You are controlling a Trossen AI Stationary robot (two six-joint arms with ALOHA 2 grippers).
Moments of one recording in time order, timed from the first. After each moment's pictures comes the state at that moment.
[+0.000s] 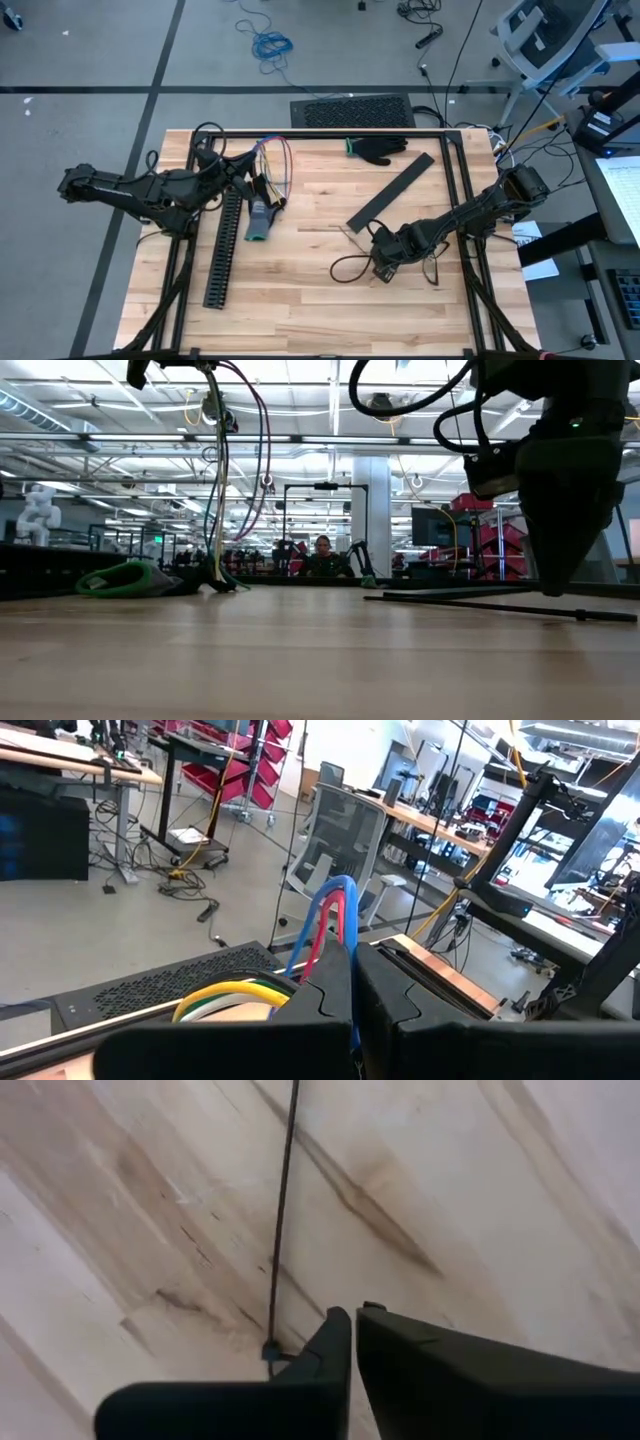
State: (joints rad) left arm -0.18 0.77 0.77 -0.06 -0.93 -0.39; right arm 0.36 1.56 0.84 -0.64 0.07 1.06
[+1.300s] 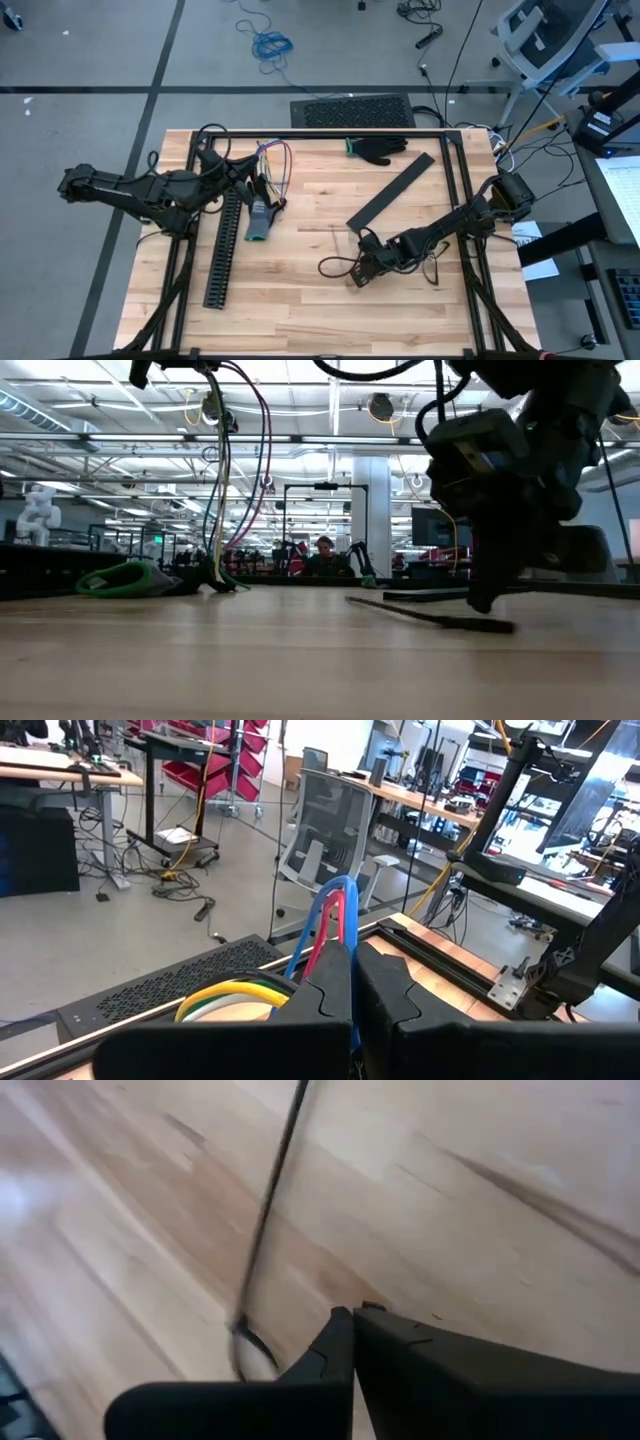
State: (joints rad) left arm -0.18 0.77 0.77 -0.10 -0.87 -0.33; right arm 0.39 1.70 0.84 -0.19 0.08 1.38
